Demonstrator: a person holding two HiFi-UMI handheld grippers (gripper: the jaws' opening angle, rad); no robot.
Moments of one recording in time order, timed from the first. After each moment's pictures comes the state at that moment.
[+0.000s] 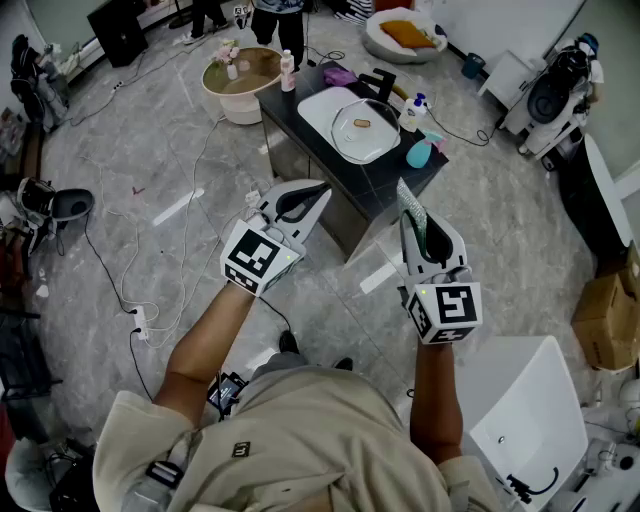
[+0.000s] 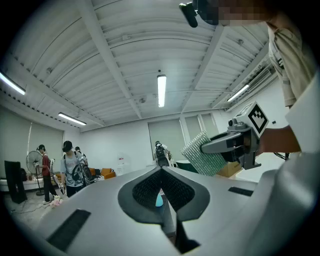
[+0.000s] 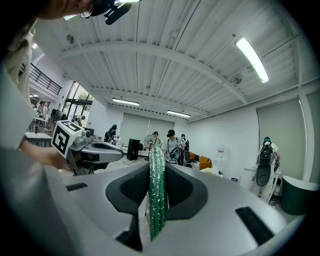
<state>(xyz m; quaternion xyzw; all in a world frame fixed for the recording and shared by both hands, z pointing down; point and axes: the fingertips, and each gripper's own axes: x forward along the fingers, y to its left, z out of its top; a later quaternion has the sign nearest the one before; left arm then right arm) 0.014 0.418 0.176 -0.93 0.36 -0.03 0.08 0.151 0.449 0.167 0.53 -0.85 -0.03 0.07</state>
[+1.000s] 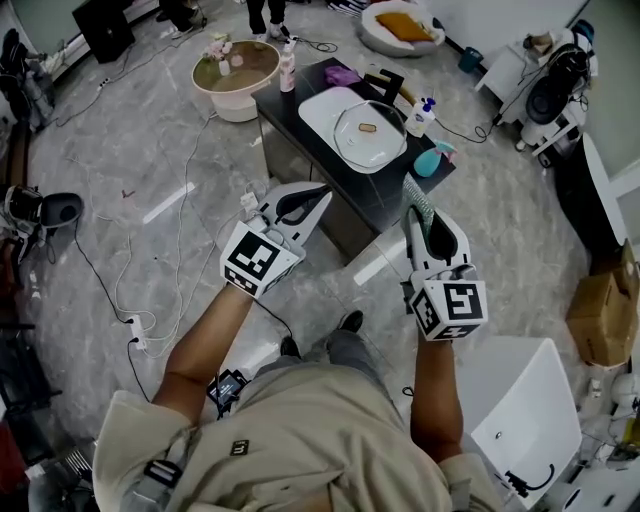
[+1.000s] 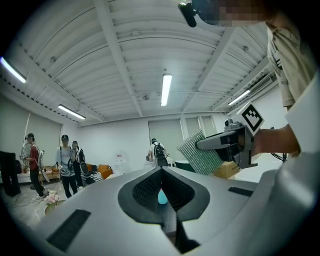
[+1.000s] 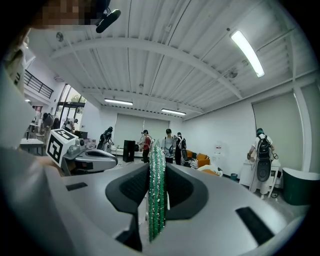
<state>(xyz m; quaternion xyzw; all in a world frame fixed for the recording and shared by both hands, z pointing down) -0.032 0.334 0.208 -0.94 0.35 -0.03 0.05 0.111 0.358 0.184 0.55 -0.84 0.00 0.05</state>
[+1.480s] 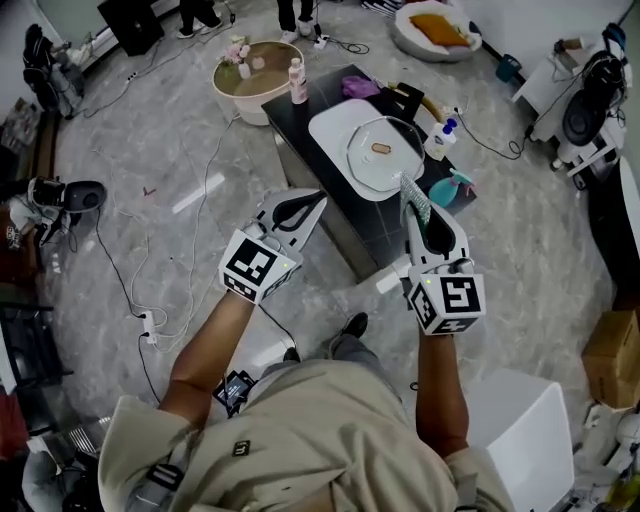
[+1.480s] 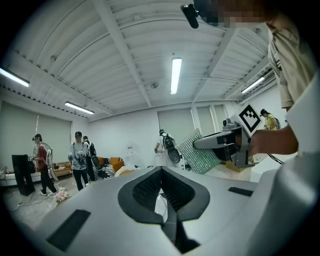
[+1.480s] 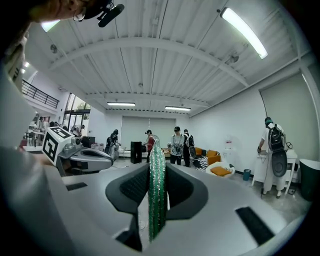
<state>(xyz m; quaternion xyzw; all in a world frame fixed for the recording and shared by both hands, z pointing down) 0.006 0.221 0.230 -0.91 0.40 -0.07 0.04 0.154 0.216 0.216 0.50 -0.87 0.02 0.04</state>
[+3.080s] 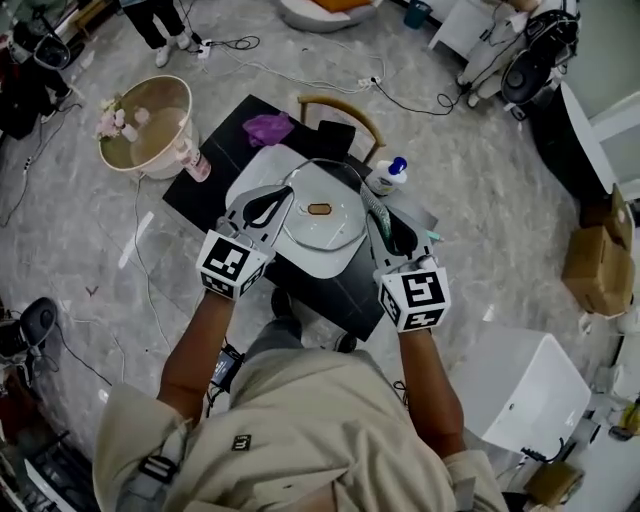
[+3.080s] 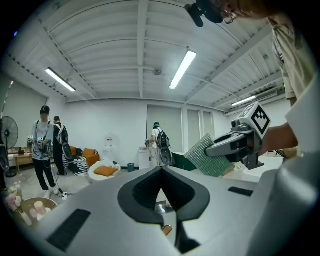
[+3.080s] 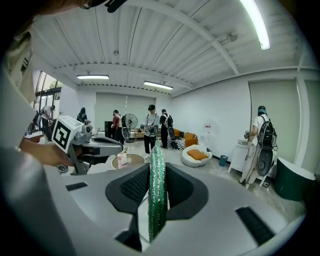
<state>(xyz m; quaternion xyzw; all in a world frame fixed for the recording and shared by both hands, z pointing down) 0.053 -0.143 0.296 -0.96 0.27 -0.07 -0.02 0.187 -0.079 0.292 0.60 -0.78 0.08 0.15</state>
